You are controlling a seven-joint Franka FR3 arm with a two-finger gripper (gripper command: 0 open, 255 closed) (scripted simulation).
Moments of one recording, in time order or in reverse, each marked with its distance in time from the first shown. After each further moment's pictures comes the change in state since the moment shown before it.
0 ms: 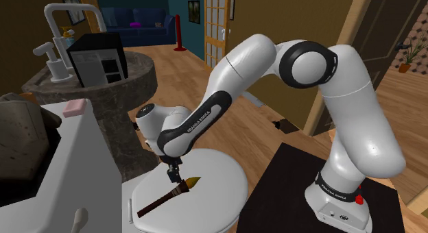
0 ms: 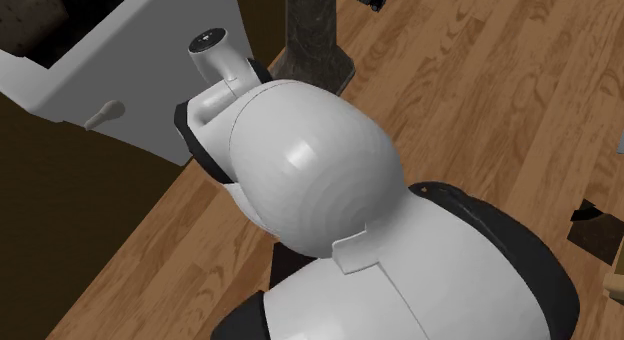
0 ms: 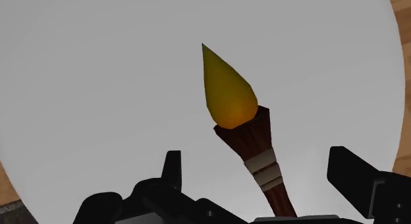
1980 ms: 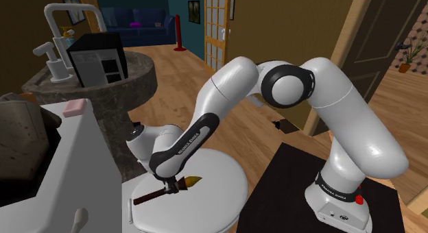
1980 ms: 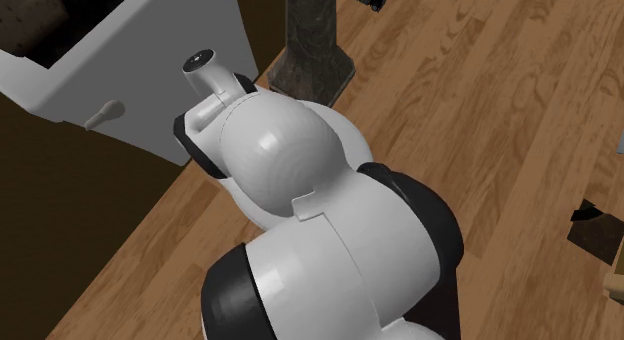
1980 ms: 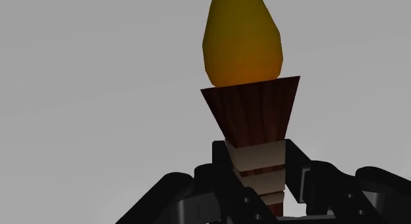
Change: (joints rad) arm 0.065 0.193 -0.005 0.164 -0.046 -0.016 -0.026
